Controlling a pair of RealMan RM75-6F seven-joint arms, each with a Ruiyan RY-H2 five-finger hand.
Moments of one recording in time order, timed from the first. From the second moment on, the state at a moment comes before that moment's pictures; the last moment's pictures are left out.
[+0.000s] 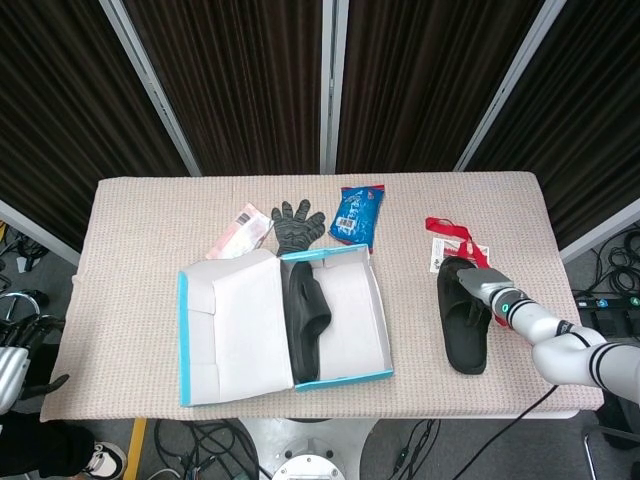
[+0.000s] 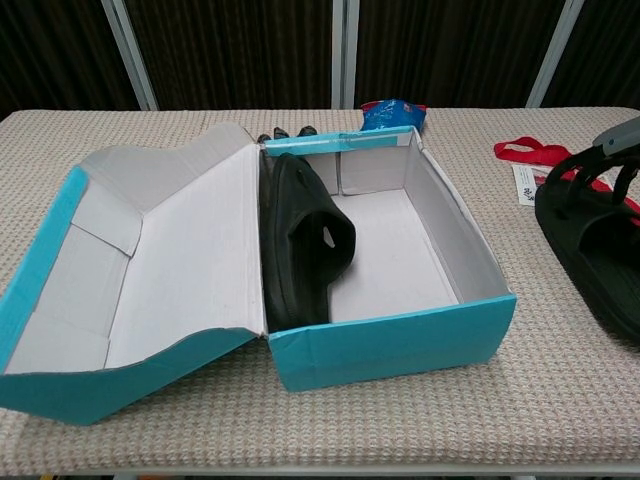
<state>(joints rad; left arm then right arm) -0.04 -1.33 0.04 -0.97 1.58 1.50 -0.49 1.21 -1.14 -0.38 -1.45 -0.83 0.42 0.28</state>
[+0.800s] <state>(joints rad) -0.05 -1.35 0.04 -0.93 1.58 1.51 -0.53 1.20 -1.18 -0.35 -1.52 -0.41 0.56 -0.13</state>
